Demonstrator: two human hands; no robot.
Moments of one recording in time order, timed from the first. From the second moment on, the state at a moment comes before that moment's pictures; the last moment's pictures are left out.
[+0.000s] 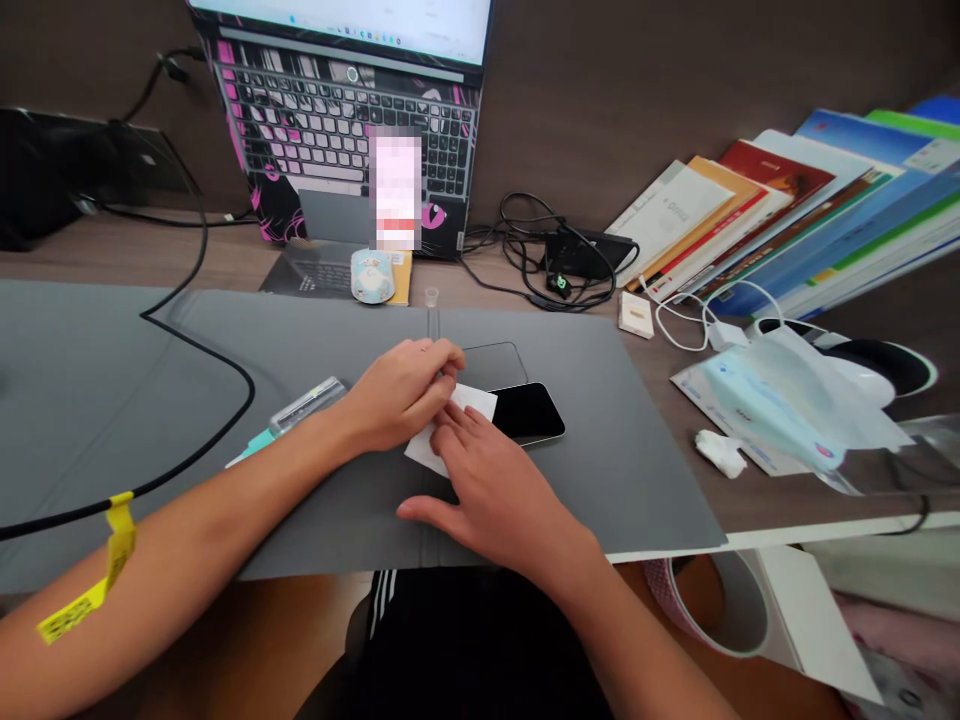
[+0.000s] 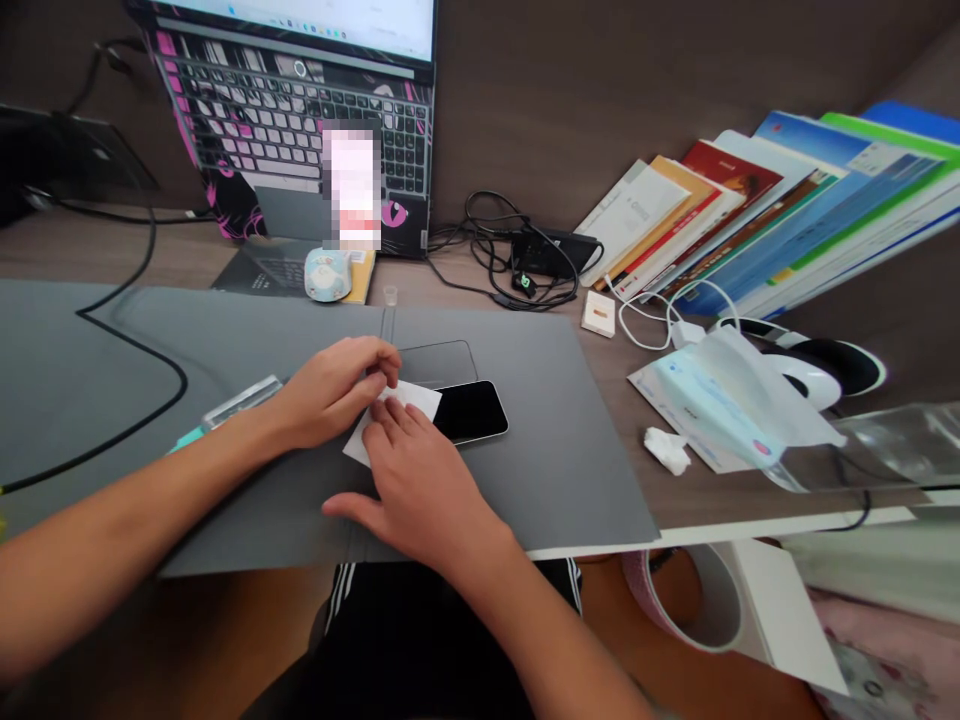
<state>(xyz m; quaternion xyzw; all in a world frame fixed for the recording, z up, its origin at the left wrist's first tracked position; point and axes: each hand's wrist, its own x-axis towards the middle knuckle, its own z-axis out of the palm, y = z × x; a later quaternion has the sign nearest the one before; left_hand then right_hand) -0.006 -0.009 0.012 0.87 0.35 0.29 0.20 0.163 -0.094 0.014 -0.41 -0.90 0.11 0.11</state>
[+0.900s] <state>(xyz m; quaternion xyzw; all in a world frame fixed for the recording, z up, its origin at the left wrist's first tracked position) -0.007 -0.009 0.014 0.88 0.34 0.27 0.19 0.186 -0.148 0.008 -0.43 -0.89 0.14 0.11</state>
